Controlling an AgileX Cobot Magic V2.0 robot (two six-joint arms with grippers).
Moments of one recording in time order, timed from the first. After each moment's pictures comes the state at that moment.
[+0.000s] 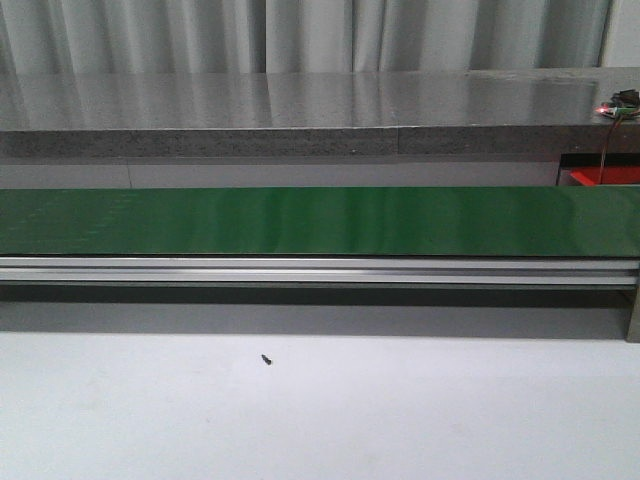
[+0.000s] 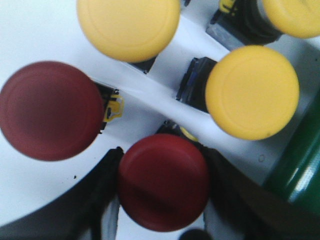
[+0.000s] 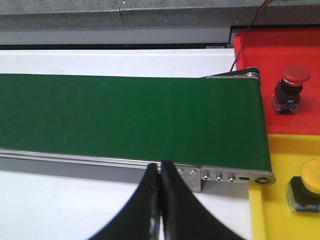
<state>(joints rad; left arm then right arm) 0.49 2.00 -1.47 -0.18 0.84 0.07 0.06 0.59 -0.49 0.21 0.40 -0.06</state>
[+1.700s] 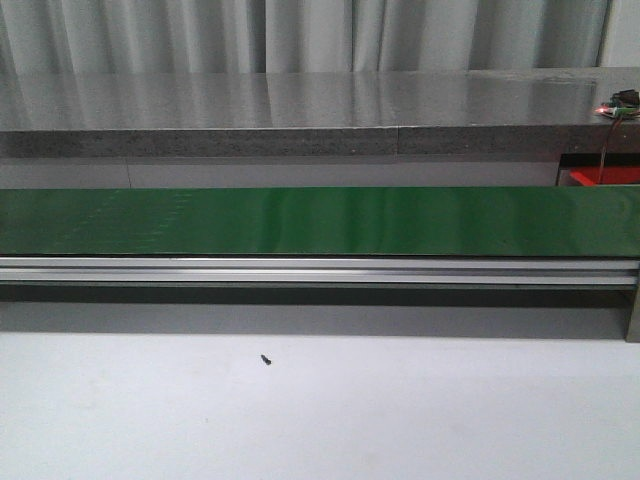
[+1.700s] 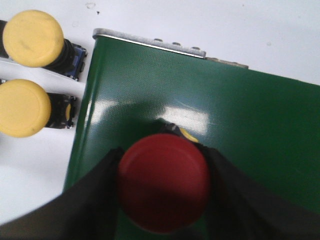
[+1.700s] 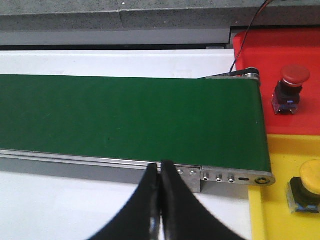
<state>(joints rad) 0.23 1.83 -1.46 -0.14 0.86 0.08 0.06 0.59 -0.49 0.21 0.40 -0.06</state>
